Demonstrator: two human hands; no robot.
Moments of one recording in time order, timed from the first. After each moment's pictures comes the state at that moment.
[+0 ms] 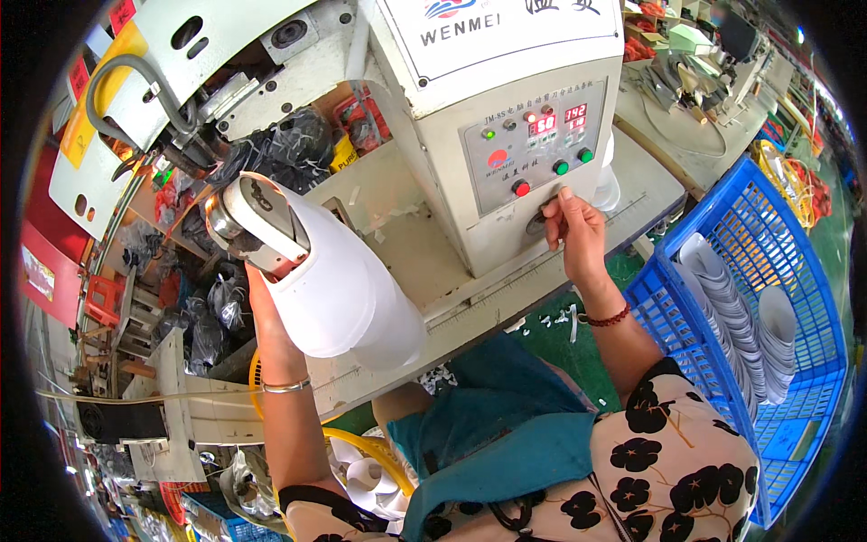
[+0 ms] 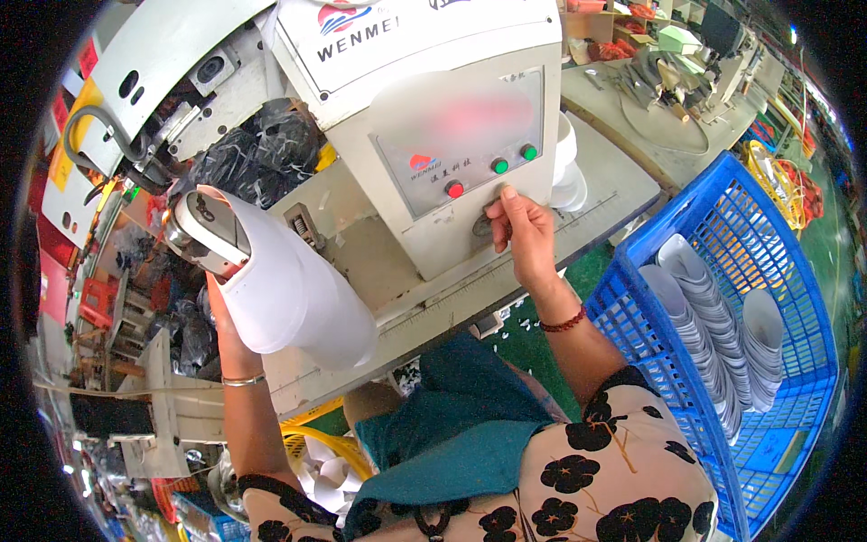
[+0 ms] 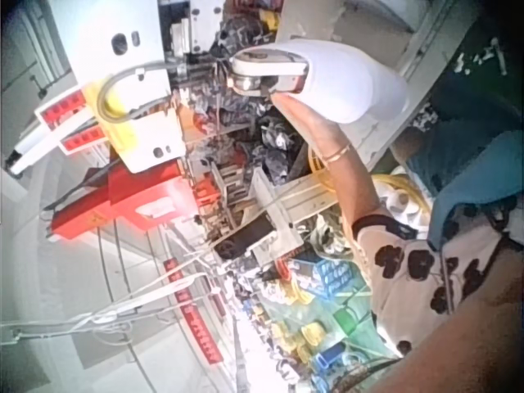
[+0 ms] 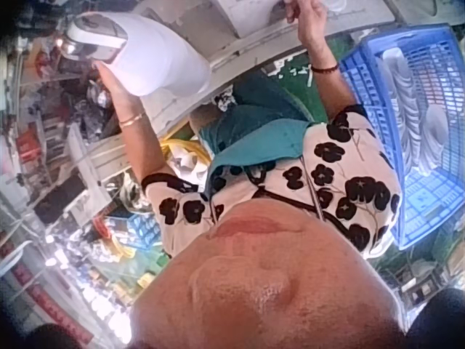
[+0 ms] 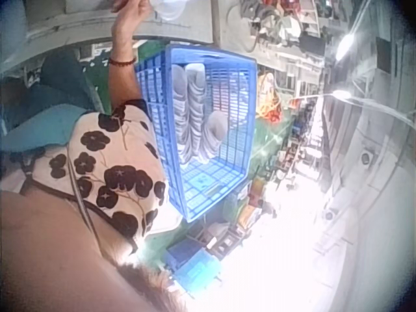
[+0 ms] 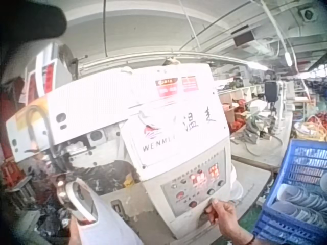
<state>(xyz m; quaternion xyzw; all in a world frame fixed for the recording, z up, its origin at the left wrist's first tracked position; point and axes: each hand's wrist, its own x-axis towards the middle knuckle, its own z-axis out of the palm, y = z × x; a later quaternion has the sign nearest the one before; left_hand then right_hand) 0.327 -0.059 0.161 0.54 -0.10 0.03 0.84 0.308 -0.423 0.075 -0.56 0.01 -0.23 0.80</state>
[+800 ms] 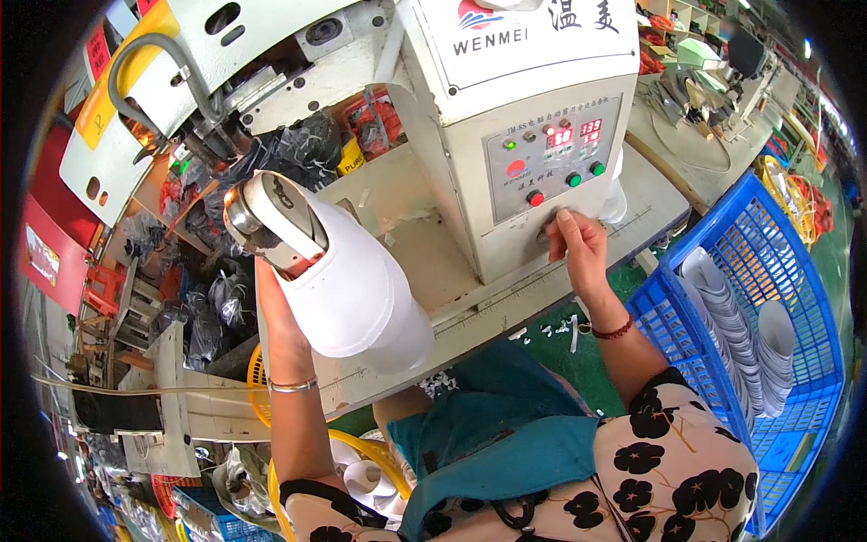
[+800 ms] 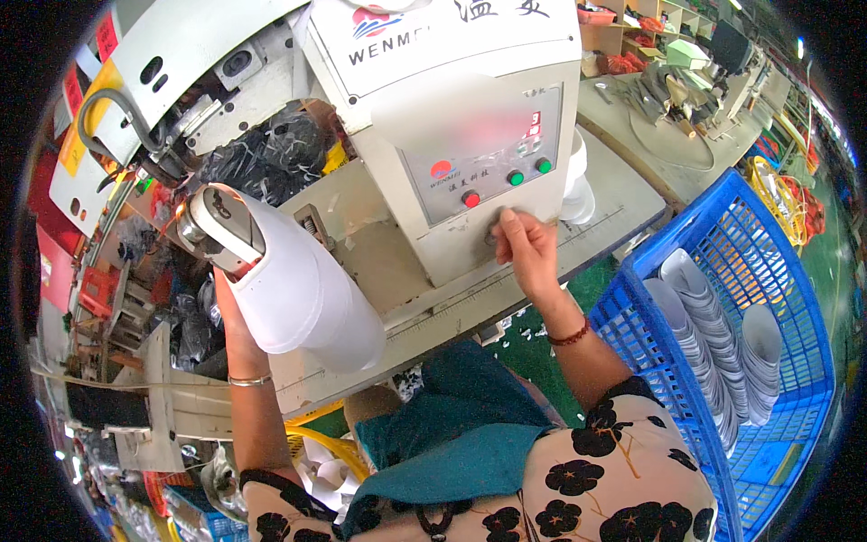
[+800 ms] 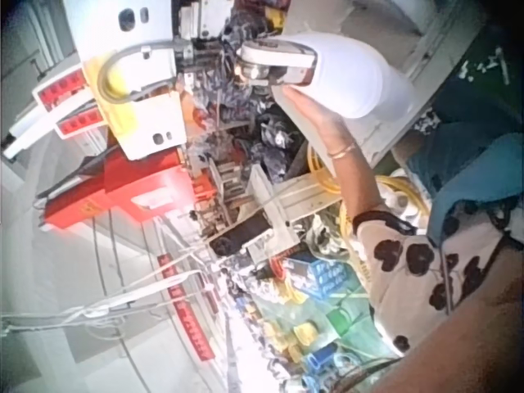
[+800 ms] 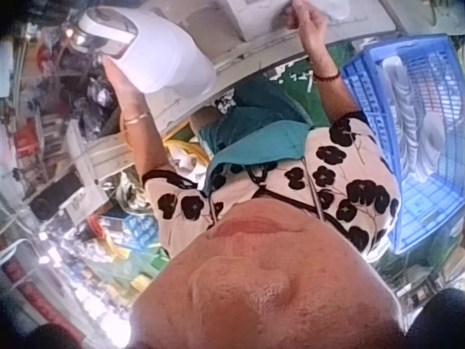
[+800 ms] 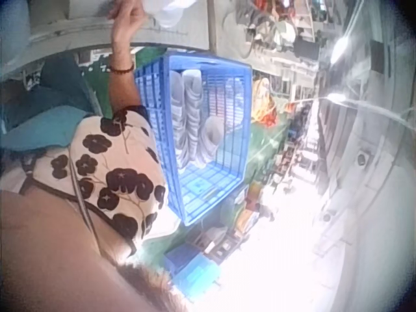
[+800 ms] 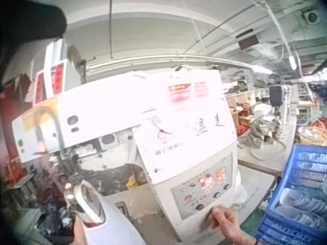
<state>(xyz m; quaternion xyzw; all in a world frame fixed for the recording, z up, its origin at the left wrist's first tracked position) 0.319 -0.075 0.169 0.53 -0.05 0.06 0.84 0.304 -0.417 0.071 -0.63 -0.04 -0.24 0.73</state>
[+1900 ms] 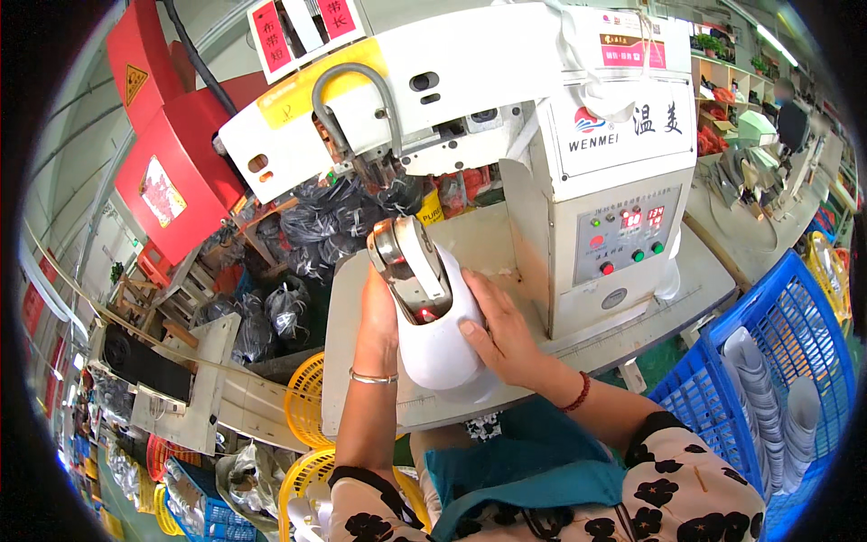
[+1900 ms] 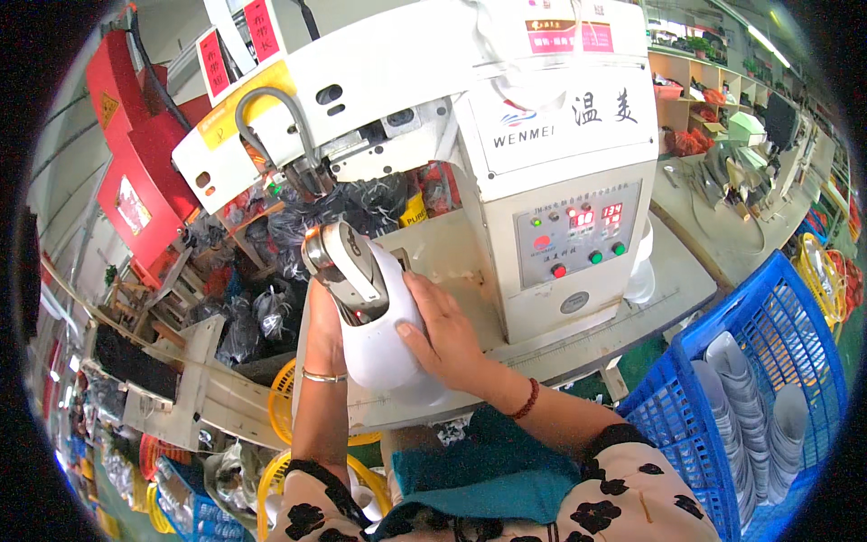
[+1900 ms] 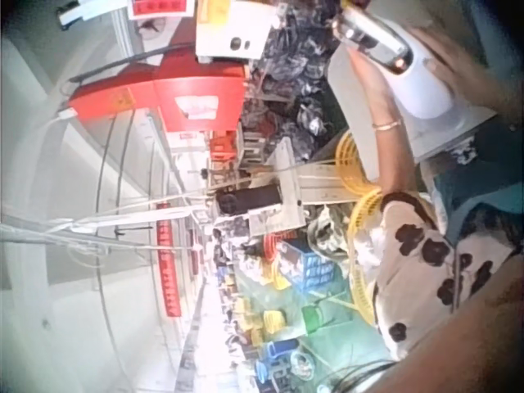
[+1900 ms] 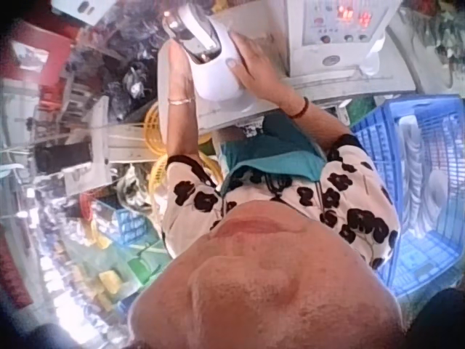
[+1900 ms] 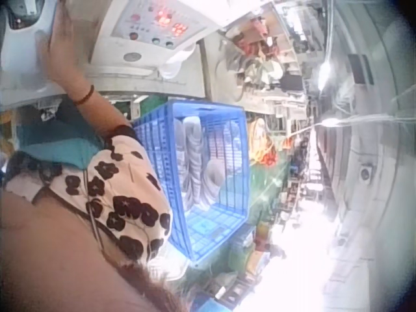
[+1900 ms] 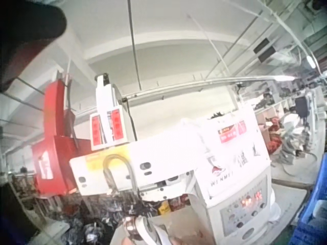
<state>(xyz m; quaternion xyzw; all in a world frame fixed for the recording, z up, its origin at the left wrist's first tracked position) 0.336 -0.087 0.185 0.49 -0.08 0.02 0.87 0.292 -0.260 0.134 -0.74 -0.35 -0.25 0.52</state>
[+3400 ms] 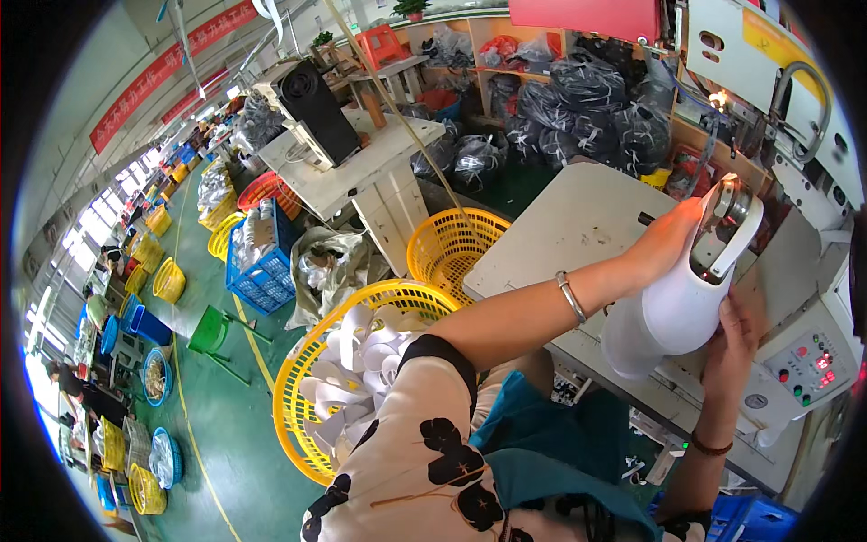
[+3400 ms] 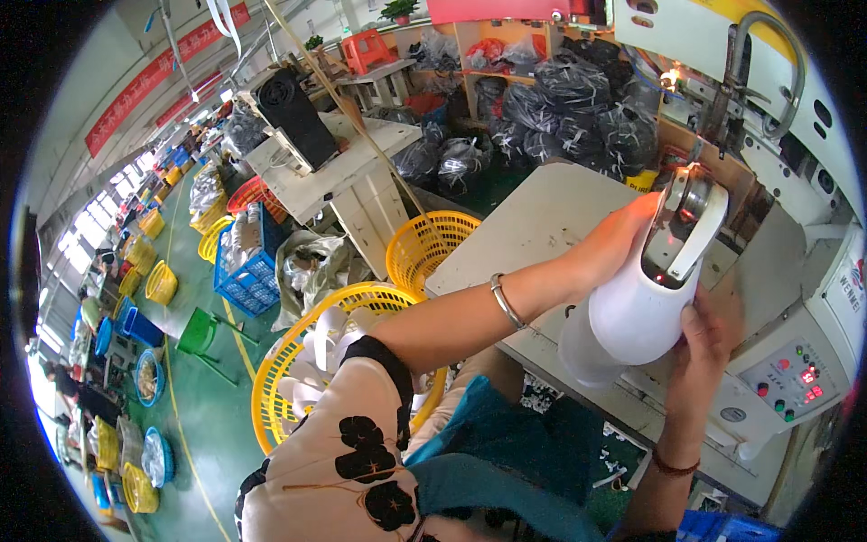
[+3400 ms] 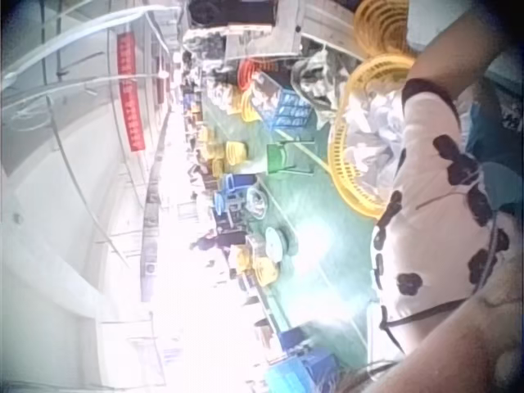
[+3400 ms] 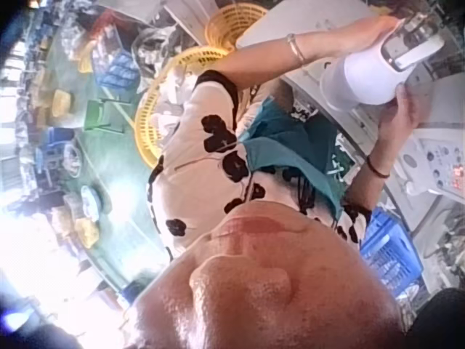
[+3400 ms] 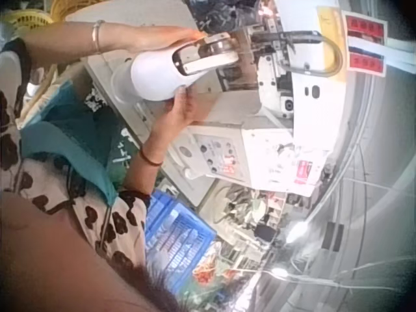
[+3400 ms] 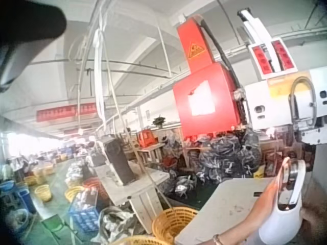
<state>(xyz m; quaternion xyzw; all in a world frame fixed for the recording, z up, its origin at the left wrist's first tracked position) 0.311 -0.095 0.191 0.61 -0.16 0.10 0.77 0.309 -0.278 0.151 -0.61 -0.20 -0.01 0.77</state>
